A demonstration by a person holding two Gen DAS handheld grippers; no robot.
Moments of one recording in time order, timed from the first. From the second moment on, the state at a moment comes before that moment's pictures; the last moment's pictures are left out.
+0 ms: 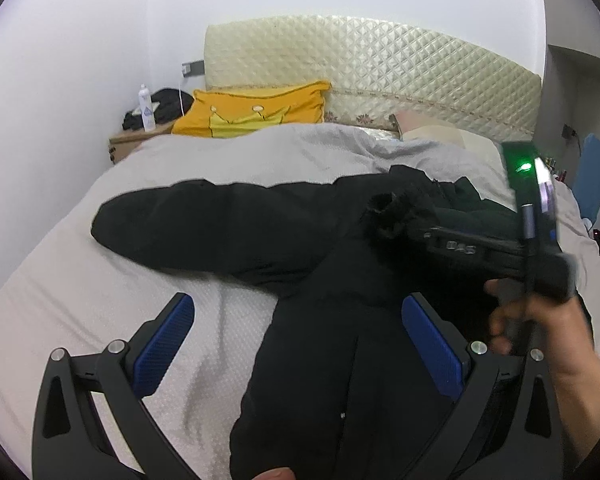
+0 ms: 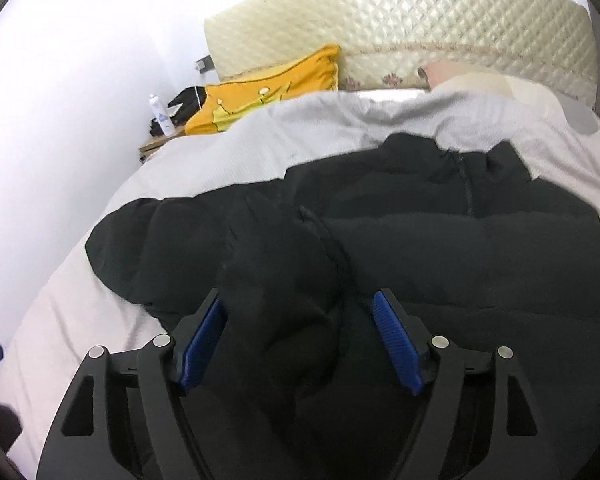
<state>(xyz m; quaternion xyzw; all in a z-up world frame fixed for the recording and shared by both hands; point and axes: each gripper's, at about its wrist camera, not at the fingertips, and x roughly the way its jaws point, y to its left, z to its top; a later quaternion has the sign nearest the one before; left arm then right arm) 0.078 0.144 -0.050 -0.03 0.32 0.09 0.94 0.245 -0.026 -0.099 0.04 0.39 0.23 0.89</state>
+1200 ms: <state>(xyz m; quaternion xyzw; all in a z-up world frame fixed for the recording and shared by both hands) 0.005 0.039 0.011 -0.02 0.24 0.02 0.97 0.064 -0.225 0.015 0.03 0.23 0.12 0.97</state>
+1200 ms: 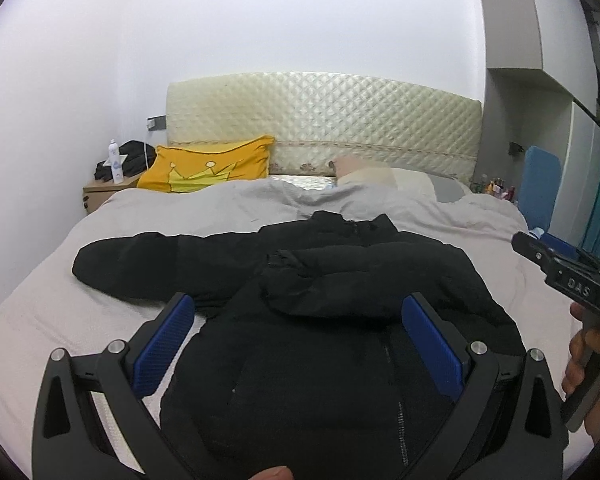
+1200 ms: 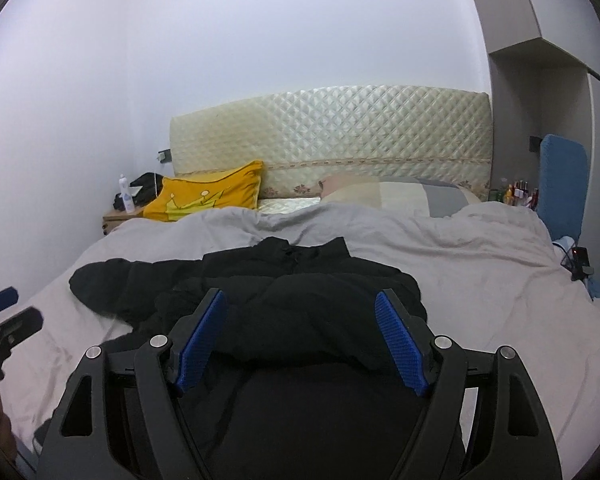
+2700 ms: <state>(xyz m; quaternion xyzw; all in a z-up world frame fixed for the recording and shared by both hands) -0.011 0.024 -0.016 -0.04 0.26 -0.05 0.96 -0.065 -0.261 -0.025 0.06 0.22 0.11 0.97</state>
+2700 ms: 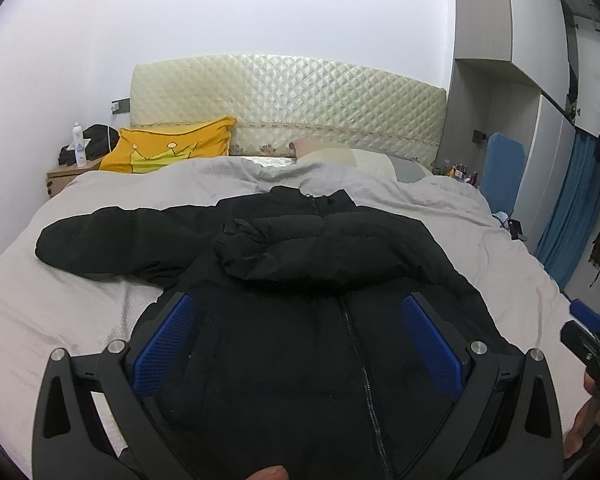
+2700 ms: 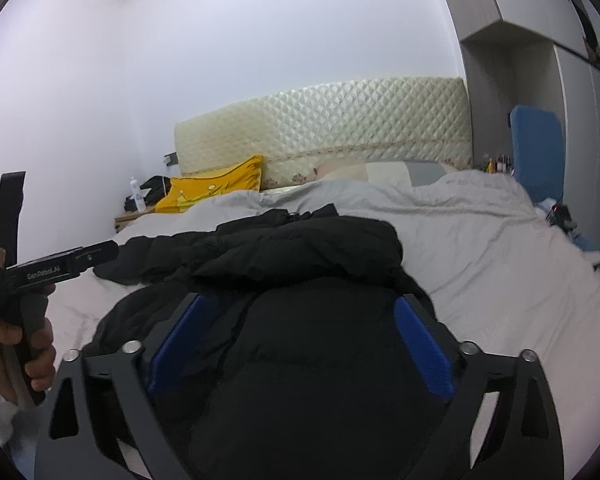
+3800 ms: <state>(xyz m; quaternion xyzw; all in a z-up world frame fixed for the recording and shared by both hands) 0.079 0.147 0.007 -0.05 0.30 0.05 0.95 -0.051 -0.285 -0.036 0.08 0.20 0.08 0.97</state>
